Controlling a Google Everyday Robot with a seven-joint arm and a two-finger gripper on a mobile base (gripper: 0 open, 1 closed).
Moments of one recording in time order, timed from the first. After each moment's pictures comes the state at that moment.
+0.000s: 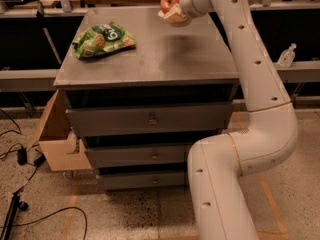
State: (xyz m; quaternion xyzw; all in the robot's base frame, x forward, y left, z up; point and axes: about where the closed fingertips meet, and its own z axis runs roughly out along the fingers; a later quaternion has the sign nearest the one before) arm 0.875 -0.068 0.976 -0.55 0.62 -0.09 0.55
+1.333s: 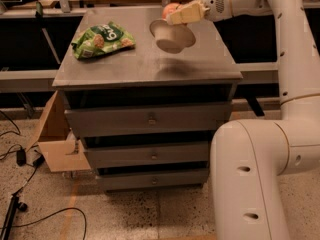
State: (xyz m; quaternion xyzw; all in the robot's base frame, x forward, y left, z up) arm 0.764 -0.069 0.986 -0.42 0.70 0.37 0.44
